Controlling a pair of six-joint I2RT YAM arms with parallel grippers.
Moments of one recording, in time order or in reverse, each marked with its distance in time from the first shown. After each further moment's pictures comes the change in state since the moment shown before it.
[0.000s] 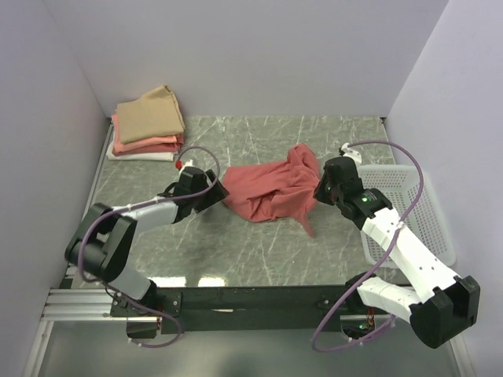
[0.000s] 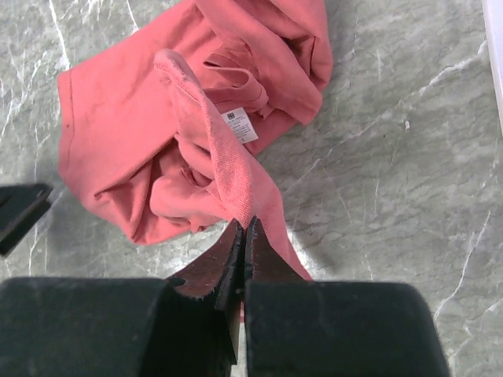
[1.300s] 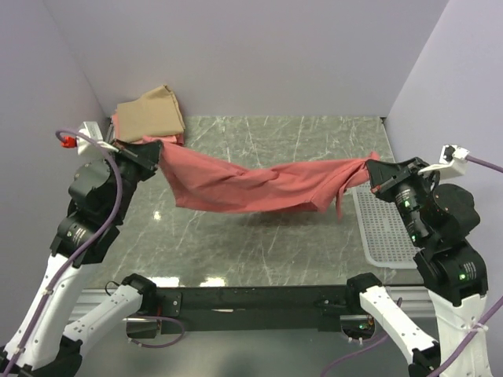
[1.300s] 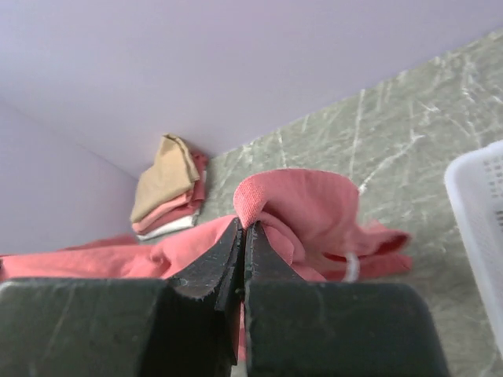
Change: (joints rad) left arm 0.023 -0.759 0.462 -0.508 -0.290 0.096; right arm -0.154 -0.385 0.420 -0.159 -0.078 -0.006
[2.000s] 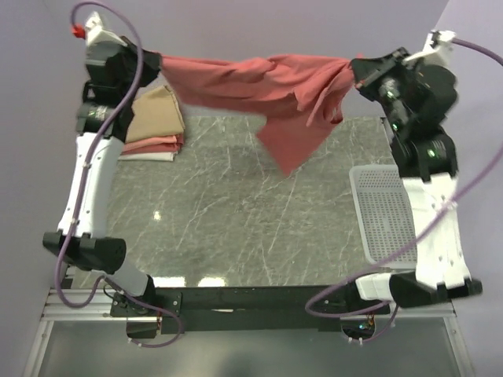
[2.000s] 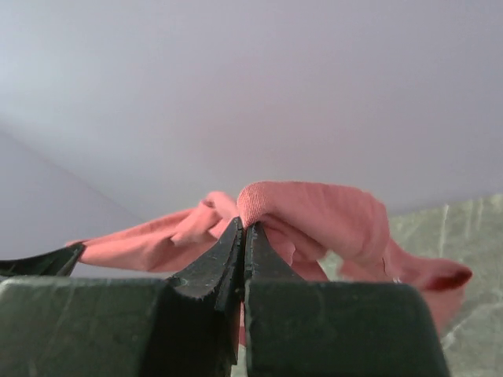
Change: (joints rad) left arm 0.273 0.840 0.844 -0.036 0.202 0.106; right arm -0.088 0.680 0.576 0.271 -0.141 0.008
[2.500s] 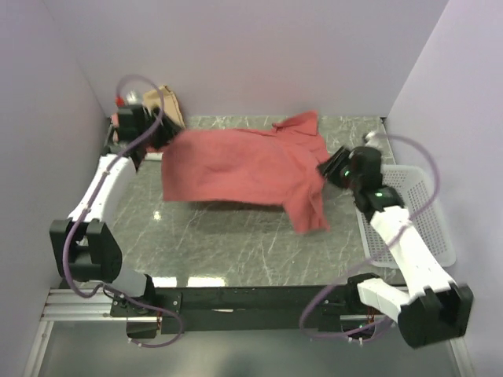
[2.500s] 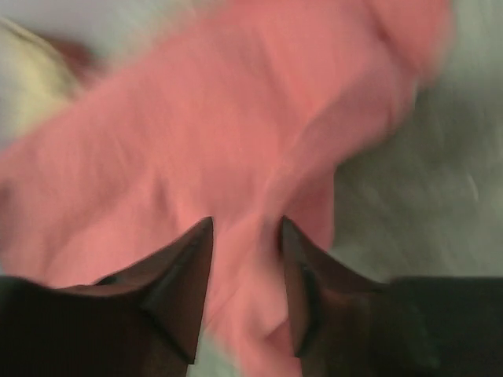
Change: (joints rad) left arm 0.109 -0.119 -0.591 0.122 0.273 -0.026; right arm -0.002 -0.343 -0.924 0.121 -0.061 0.078
